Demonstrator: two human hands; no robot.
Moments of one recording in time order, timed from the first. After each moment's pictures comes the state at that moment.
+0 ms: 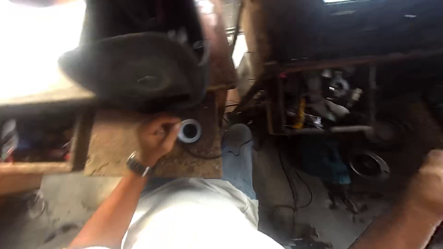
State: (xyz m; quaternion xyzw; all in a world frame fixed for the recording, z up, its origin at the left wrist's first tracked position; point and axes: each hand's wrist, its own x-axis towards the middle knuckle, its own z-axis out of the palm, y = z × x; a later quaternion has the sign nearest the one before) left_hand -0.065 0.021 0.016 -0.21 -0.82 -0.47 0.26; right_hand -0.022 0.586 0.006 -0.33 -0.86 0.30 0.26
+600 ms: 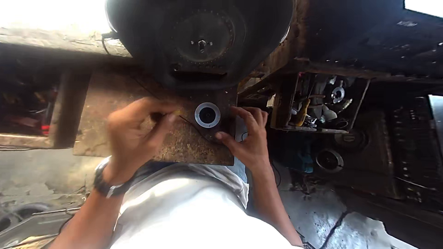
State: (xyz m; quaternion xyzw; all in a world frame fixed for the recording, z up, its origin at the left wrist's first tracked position) left_hand -0.010 -0.021 0.060 -0.13 -0.83 -0.50 0.21; right_hand -0.056 0.263 0.011 0.19 -0.89 0.41 0.10
